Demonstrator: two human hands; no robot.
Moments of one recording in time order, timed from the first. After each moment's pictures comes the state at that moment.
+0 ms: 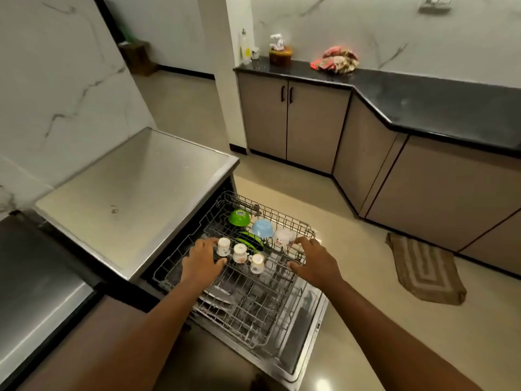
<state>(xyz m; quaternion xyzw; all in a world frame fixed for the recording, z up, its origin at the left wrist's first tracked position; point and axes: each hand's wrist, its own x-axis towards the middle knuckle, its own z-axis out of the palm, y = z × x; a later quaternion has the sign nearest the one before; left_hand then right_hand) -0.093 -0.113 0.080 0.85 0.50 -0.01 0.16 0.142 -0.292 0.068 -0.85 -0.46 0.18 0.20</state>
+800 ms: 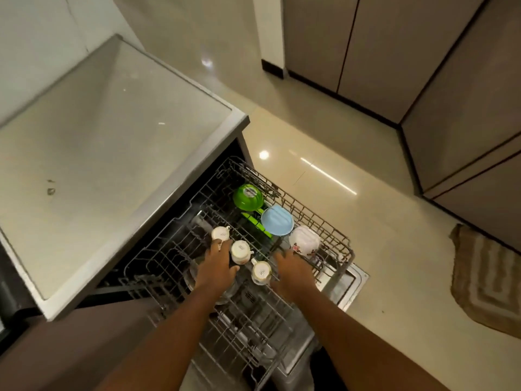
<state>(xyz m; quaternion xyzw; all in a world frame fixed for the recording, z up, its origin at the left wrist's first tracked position) 0.029 0.010 -0.136 0.77 0.57 -0.16 0.24 0.214 -0.090 -0.153 -0.74 -0.58 0.34 0.00</state>
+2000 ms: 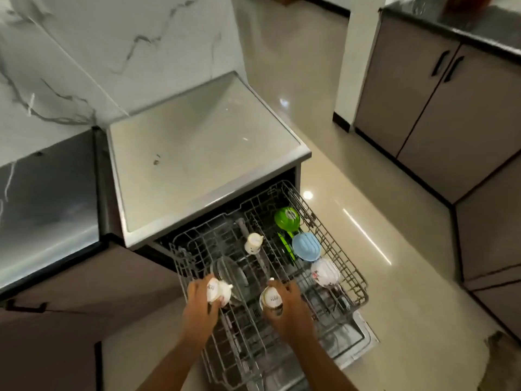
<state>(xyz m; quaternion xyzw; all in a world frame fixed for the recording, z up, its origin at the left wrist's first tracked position) -0.051 -0.139 -0.063 0.62 0.72 0.17 0.26 0.178 -0.154 -0.110 -0.66 -0.61 0.38 0.23</state>
